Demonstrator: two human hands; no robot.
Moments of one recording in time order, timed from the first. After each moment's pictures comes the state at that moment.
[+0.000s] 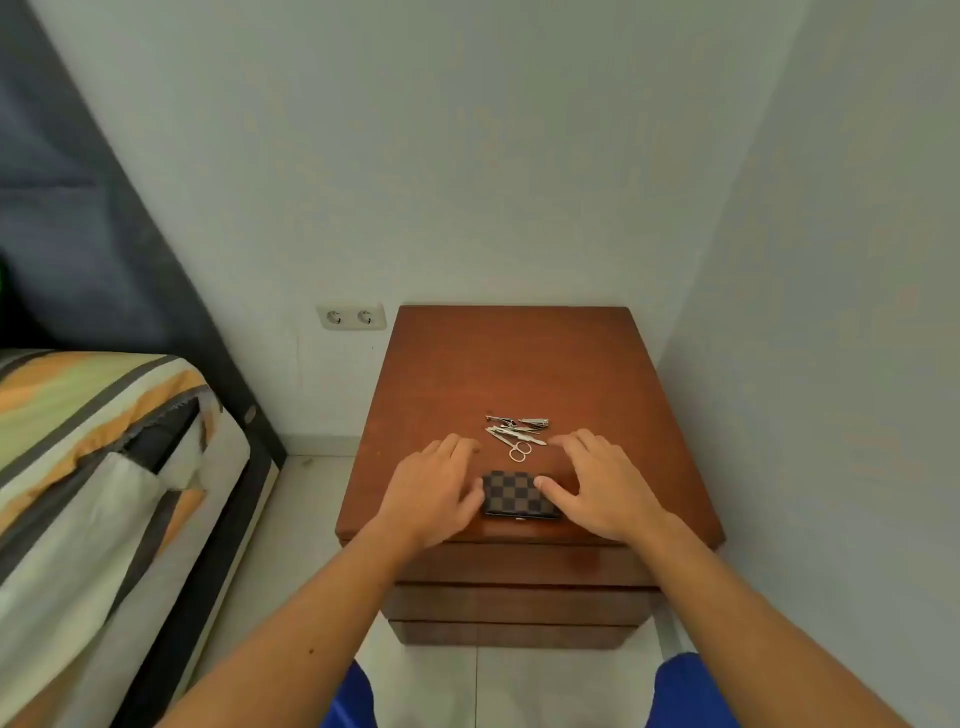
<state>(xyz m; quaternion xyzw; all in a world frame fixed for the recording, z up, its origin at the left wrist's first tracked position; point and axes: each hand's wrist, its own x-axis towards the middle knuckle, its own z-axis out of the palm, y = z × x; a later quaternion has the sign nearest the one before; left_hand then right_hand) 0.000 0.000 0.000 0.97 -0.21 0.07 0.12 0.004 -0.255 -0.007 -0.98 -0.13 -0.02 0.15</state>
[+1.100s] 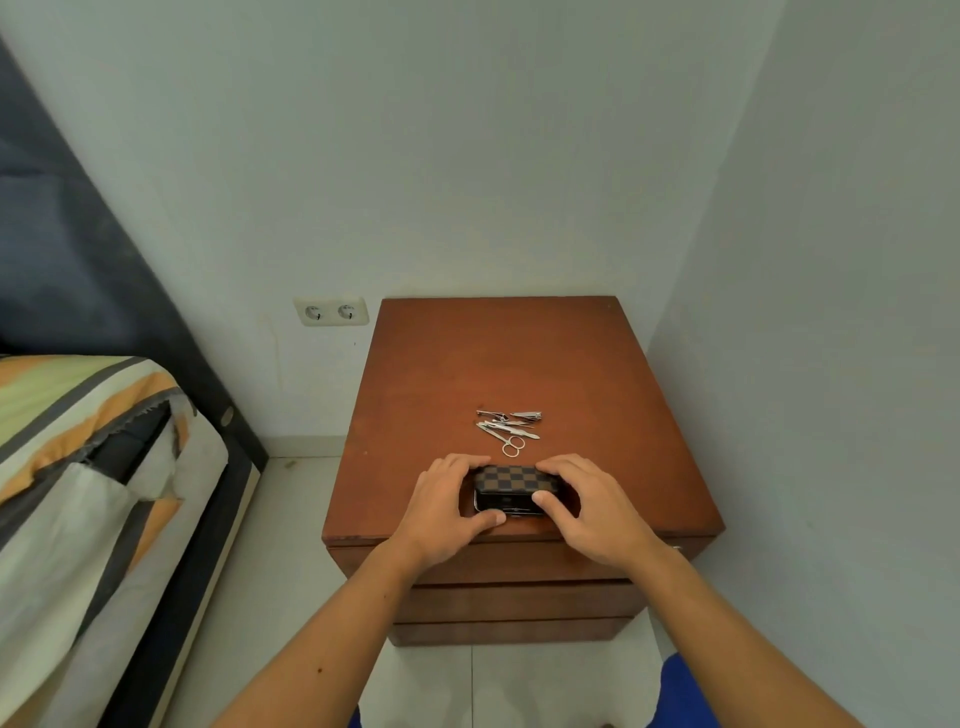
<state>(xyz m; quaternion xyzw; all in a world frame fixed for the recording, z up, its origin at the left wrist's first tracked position) 0.004 -0.011 -0.059 0.92 -0.14 -0.04 0.35 -0.015 -0.256 -0.055 -0.94 -0.13 -0.03 0.32</state>
